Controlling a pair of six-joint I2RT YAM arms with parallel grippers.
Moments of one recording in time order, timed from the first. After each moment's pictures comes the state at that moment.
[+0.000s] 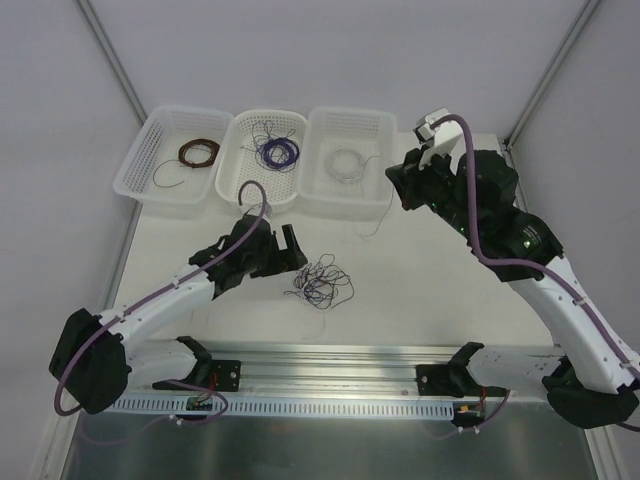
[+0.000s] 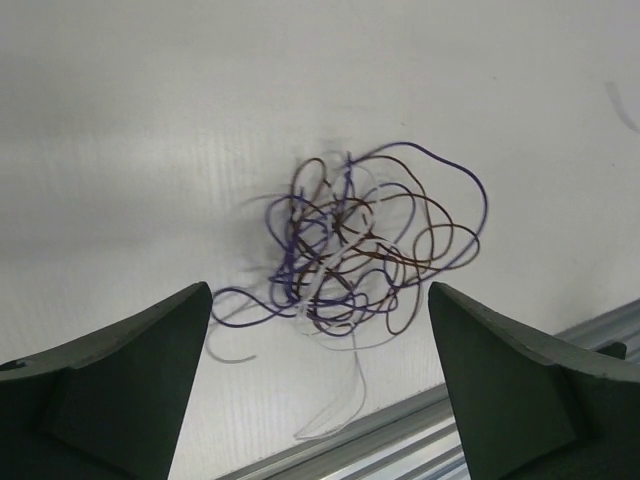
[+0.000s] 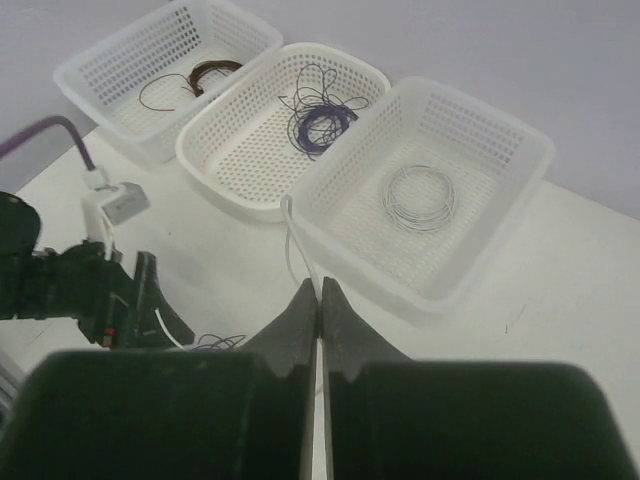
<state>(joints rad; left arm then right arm) -0.66 1.15 0.70 -0.29 -0.02 -0.77 0.75 1.09 1.53 -0.59 0.15 0.04</state>
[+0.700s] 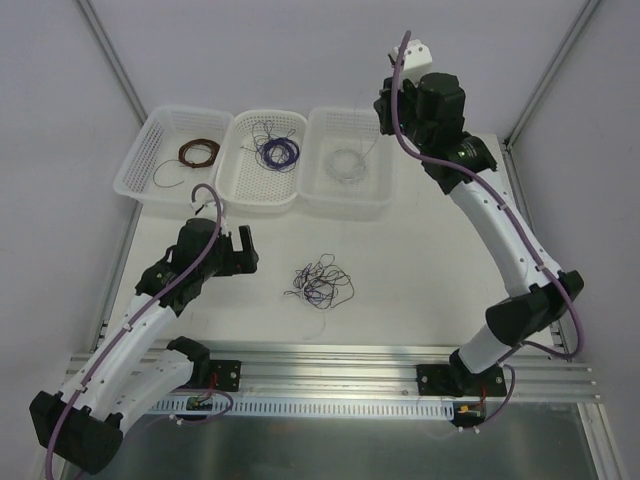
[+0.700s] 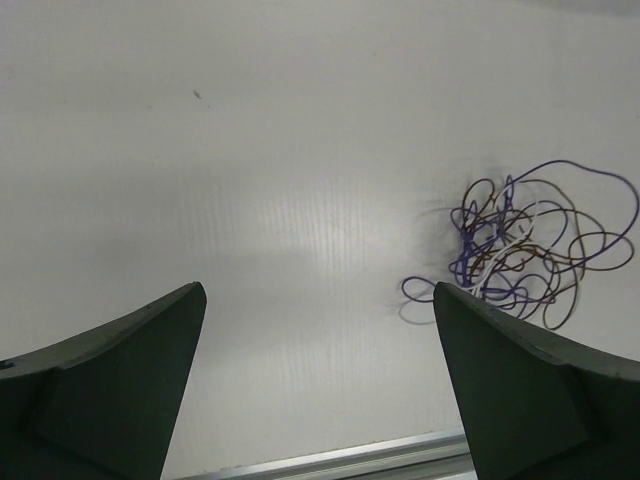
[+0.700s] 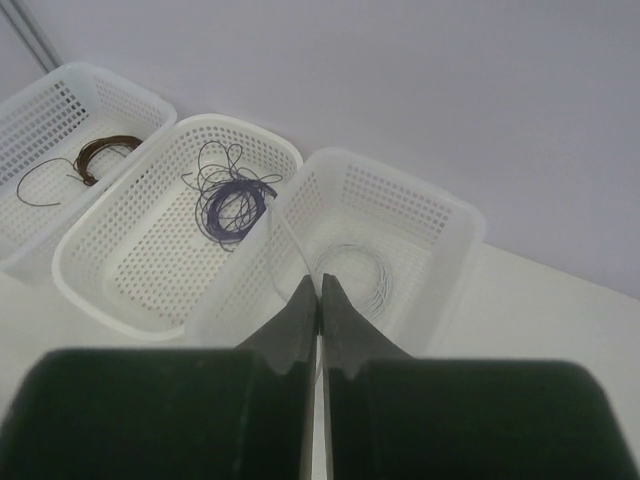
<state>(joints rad) -0.40 0.81 0.74 -0.61 -0.11 -0.40 0.50 1.59 1.85 -0.41 0.07 -0.01</state>
